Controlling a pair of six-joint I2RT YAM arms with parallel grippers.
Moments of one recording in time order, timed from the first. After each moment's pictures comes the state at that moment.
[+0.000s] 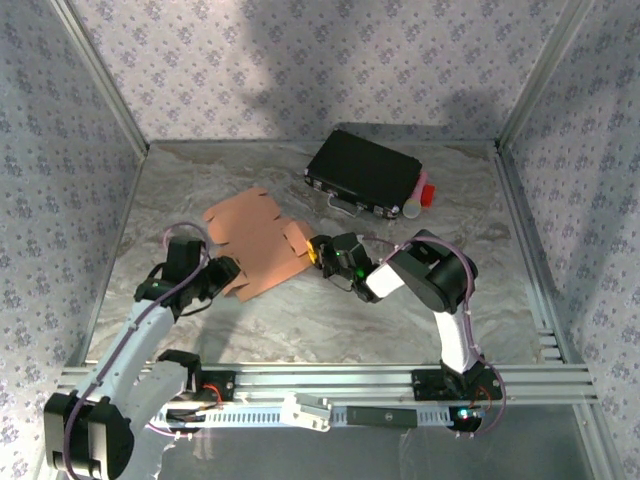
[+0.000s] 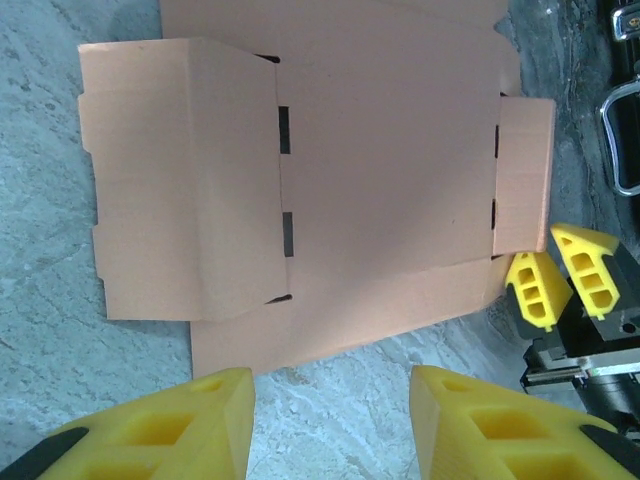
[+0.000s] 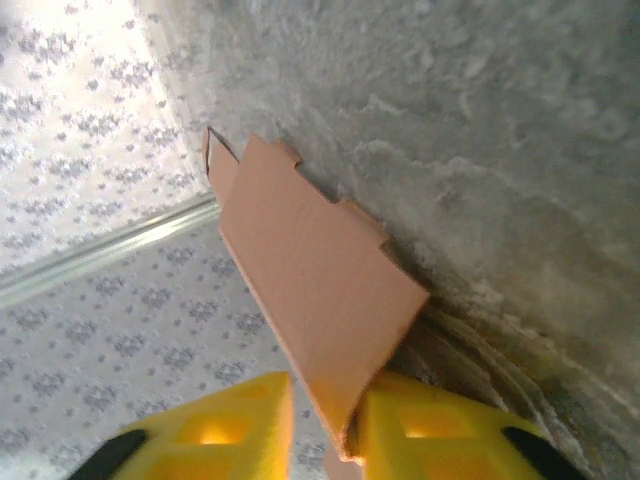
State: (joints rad) left arm -0.23 0.87 0.56 -0.58 0.20 -0.87; right arm 0.74 2.04 0.77 0.89 -0.01 1.84
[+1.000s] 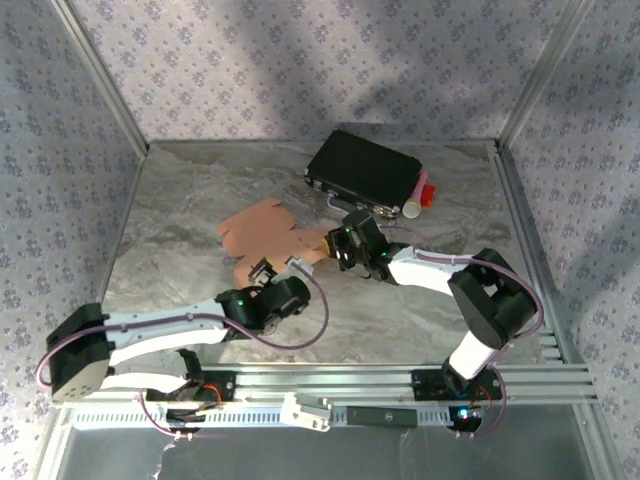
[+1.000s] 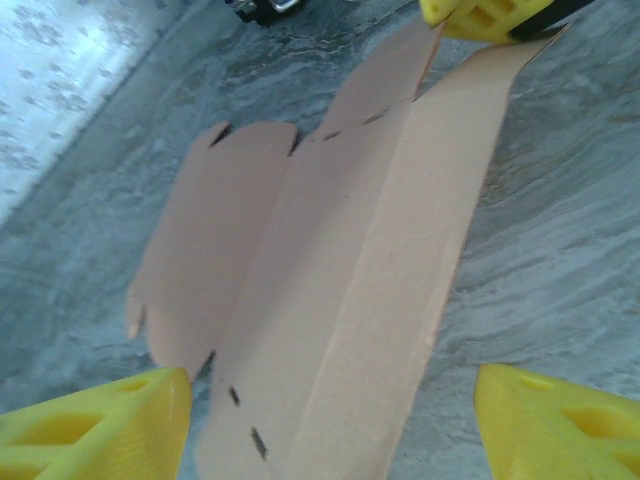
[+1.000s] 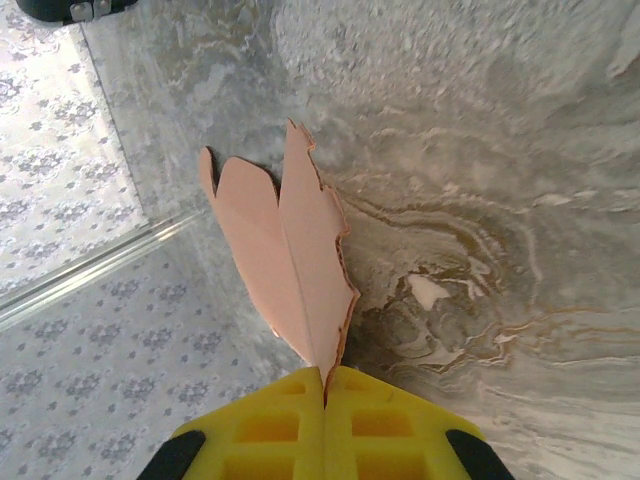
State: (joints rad) left arm -1.18 1.23 0.68 -0.36 -0.82 -0.08; right arm 0.68 1.64 0.85 0.16 -0.07 1.82
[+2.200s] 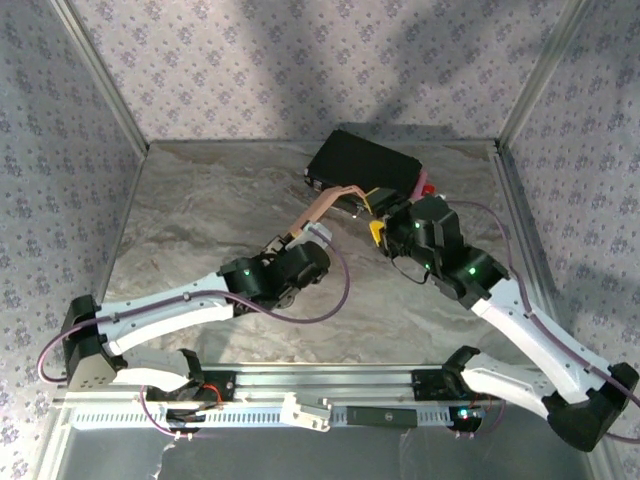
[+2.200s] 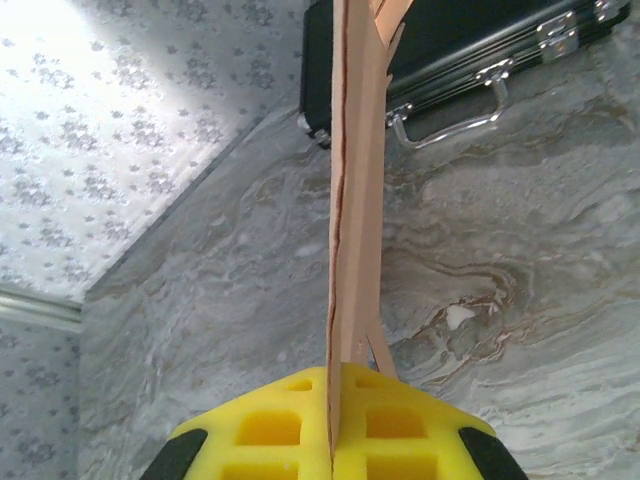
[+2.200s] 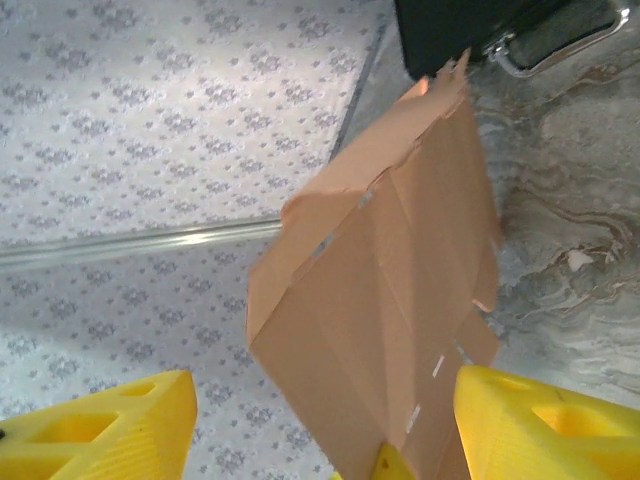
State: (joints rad) left arm -1.16 1.30 1.12 -0.63 -0.84 -0.02; right arm 0.70 1.00 1.03 -0.40 0.09 1.54
